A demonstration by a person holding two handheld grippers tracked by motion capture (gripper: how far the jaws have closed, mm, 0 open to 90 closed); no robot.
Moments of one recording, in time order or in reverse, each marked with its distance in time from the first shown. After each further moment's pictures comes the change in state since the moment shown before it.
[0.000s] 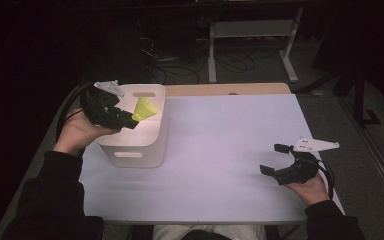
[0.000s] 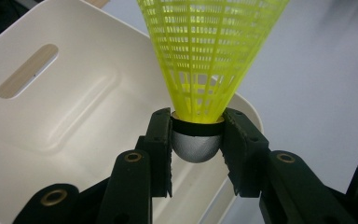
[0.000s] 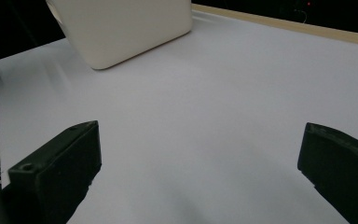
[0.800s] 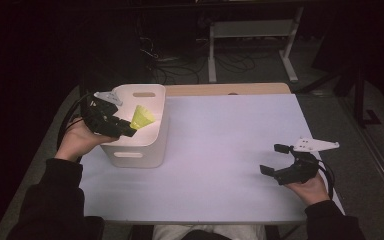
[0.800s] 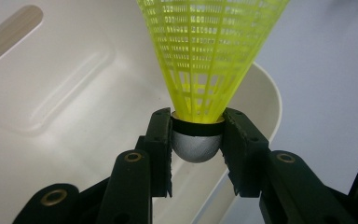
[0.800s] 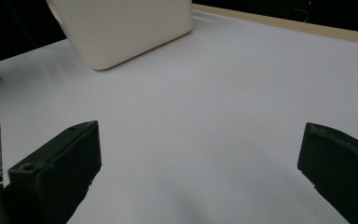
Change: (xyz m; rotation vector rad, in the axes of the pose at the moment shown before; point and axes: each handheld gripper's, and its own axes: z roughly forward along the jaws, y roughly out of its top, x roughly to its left) left arm 0.006 -0.026 0.017 0.023 -0.023 -0.044; right arm 0.000 0.000 0.000 -0.001 0.004 0.005
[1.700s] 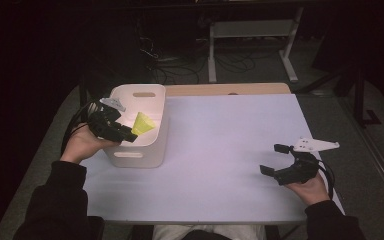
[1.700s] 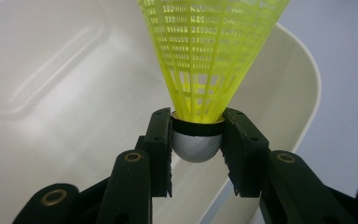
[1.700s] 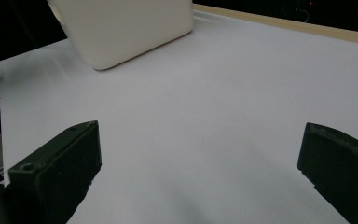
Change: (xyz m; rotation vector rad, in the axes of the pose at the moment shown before) left arm 0.008 -0.012 0.024 0.047 -0.019 -0.028; right arm 0.000 0.000 0.000 0.000 0.002 0.000
